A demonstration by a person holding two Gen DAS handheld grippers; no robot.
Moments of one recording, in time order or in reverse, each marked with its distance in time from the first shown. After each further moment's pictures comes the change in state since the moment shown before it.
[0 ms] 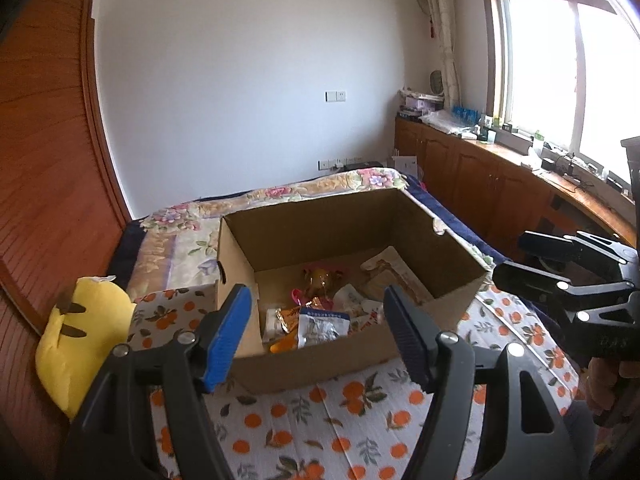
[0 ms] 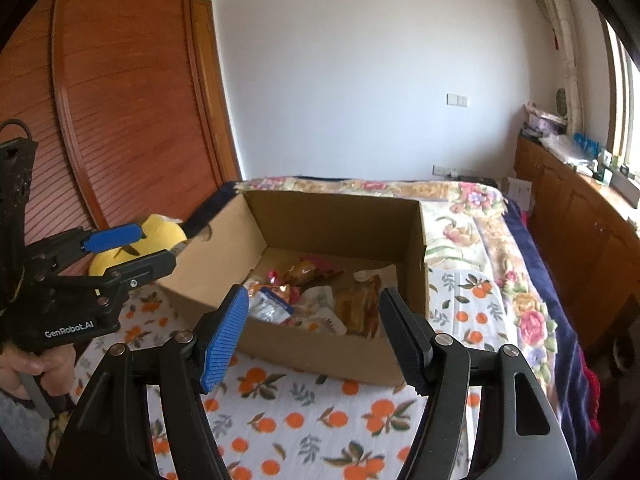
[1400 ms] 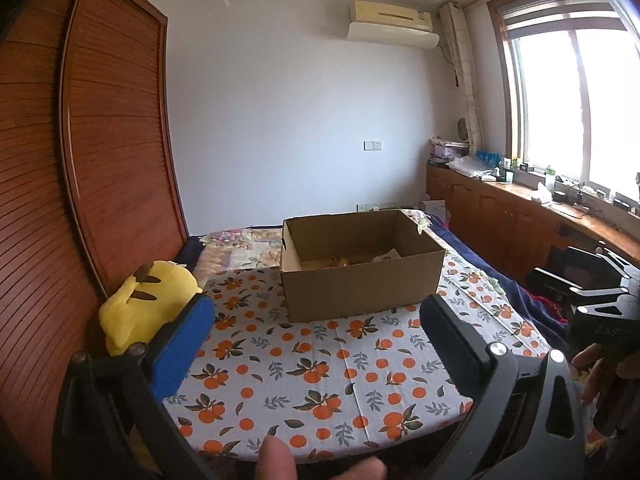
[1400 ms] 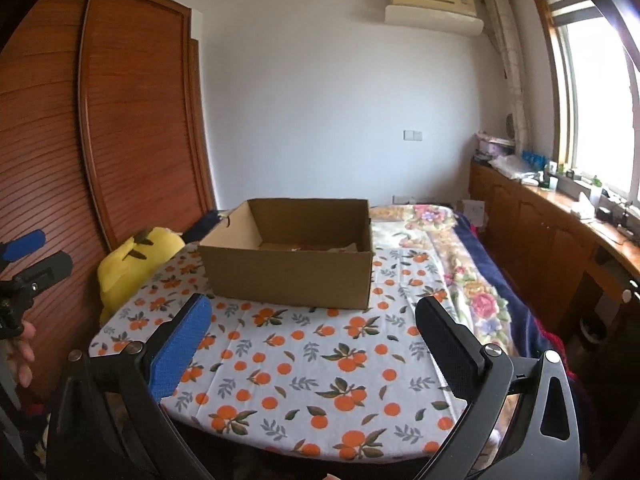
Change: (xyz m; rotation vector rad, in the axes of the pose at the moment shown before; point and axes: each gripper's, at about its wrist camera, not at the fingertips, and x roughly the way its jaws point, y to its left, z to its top) left arm -0.197 -0.036 -0.102 -0.061 -0.186 0.165; right arm -0.170 0.043 -0.105 0.027 -0.164 -0.141
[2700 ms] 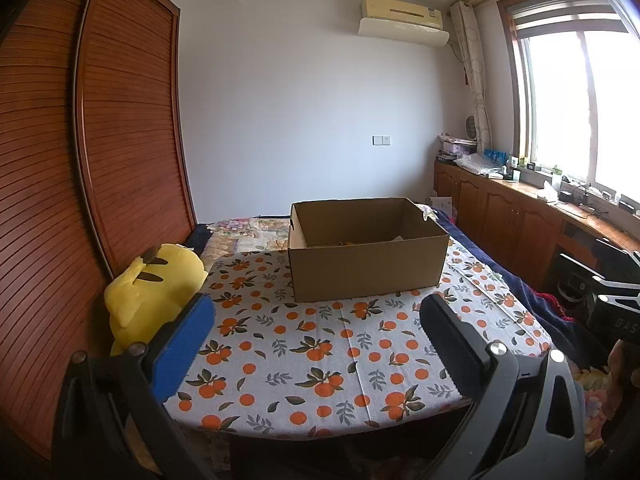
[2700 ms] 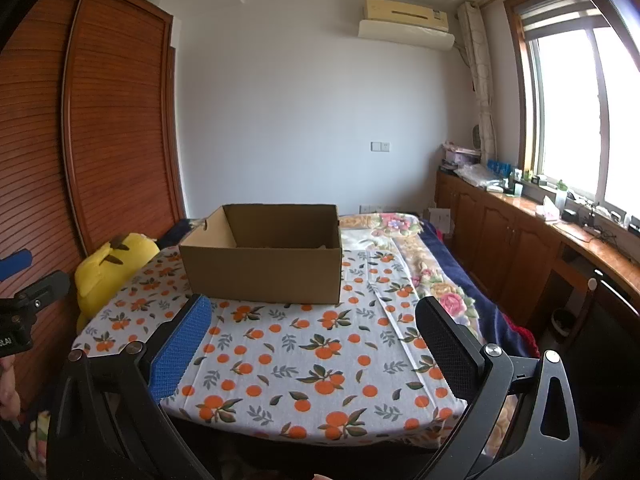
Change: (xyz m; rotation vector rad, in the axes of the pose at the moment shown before) left arm -0.011 -0.005 -0.027 -0.022 0.015 0.031; right arm -0.033 0.011 -0.017 0.007 -0.038 -0.129
